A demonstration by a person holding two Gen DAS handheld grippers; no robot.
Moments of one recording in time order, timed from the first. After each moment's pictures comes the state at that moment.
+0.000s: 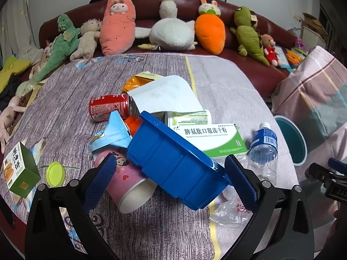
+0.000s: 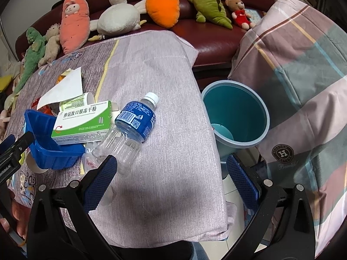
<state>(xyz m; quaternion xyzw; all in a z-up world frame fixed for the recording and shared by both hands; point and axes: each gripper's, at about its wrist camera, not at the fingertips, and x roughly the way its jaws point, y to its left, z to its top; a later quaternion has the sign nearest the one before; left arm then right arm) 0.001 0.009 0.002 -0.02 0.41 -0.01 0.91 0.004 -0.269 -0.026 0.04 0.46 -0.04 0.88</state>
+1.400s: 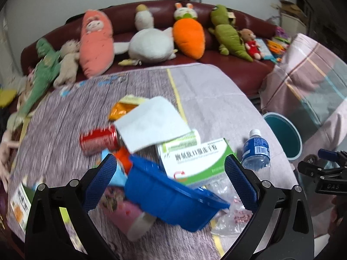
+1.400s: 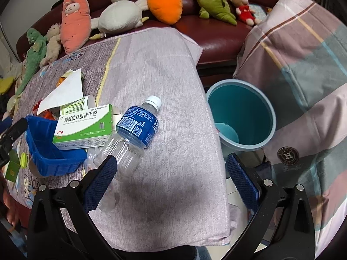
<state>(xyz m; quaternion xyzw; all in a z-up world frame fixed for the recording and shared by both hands) 0.034 -0.004 0.033 0.05 0.39 -0.07 0.92 0.026 -0.276 -0.030 0.06 0.48 -0.02 0.87</state>
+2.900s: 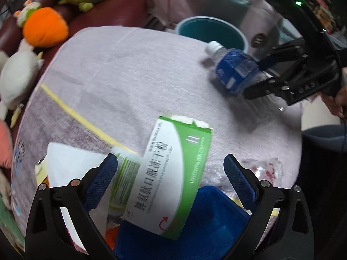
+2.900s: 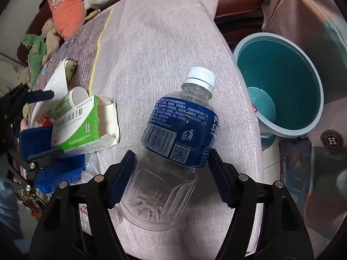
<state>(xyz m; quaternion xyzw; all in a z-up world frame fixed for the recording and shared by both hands) 0.126 -0.095 -0.038 0.34 0.49 -0.41 0.69 0.102 -0.301 -0.103 0.16 0.59 0.05 0.79</state>
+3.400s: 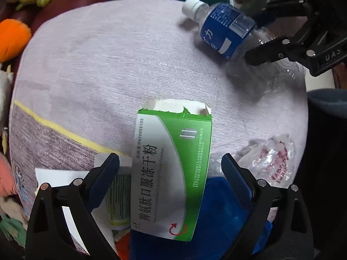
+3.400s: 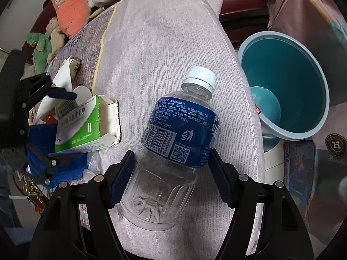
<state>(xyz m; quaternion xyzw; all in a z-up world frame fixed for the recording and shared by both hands) 0.142 -0.134 -0.078 0.44 0.55 -0.42 0.57 0.105 -0.310 -0.105 0.17 0.59 0.08 0.78</state>
